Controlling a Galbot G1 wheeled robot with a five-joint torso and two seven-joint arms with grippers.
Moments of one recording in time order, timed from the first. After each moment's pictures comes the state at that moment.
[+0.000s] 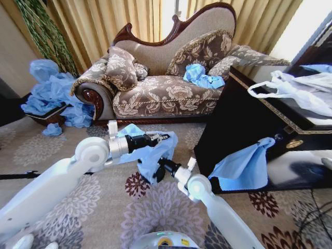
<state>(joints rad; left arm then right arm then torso) 0.68 -0.56 -0.10 -2.25 -1.52 0.52 0.13 -0.88 1.21 -0.03 1.84 1.23 -0.25 -0.10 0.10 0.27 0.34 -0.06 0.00</state>
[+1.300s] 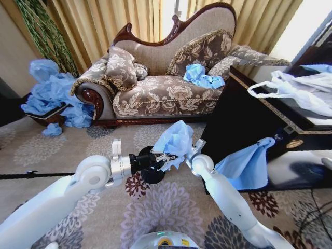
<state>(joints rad) 0.83 -0.58 -0.12 -2.32 -1.48 0.50 0.16 -0.68 1.20 0.00 1.68 0.96 -0.12 0.12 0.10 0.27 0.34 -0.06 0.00</state>
